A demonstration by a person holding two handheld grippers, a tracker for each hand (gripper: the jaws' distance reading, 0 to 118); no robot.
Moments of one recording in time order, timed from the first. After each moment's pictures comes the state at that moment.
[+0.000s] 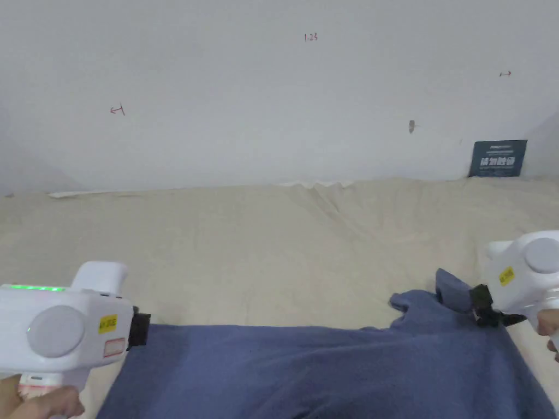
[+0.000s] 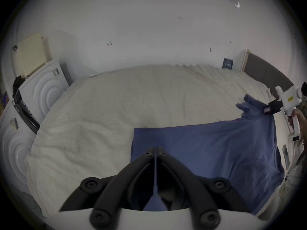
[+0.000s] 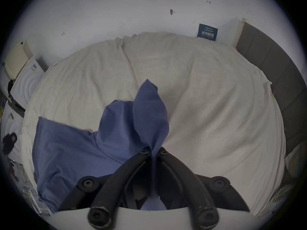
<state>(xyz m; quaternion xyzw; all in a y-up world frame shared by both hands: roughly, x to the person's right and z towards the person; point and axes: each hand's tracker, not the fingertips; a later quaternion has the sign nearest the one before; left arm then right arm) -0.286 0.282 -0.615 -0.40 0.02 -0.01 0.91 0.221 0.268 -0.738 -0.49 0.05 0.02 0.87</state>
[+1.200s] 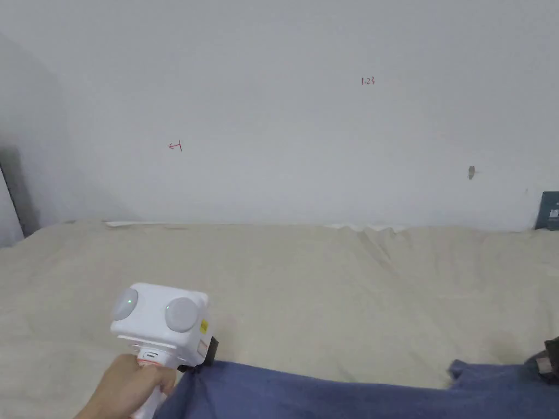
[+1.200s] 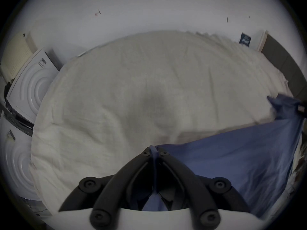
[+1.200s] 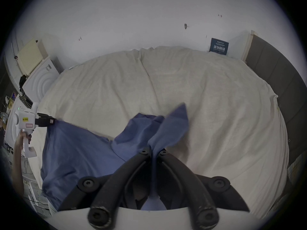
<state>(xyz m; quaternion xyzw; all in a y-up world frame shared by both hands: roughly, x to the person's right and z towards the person) -0.298 0.252 -0.722 -0.48 0.04 -0.01 0.87 0.209 0.308 -0.717 -0.44 0.10 -0.01 0.89</state>
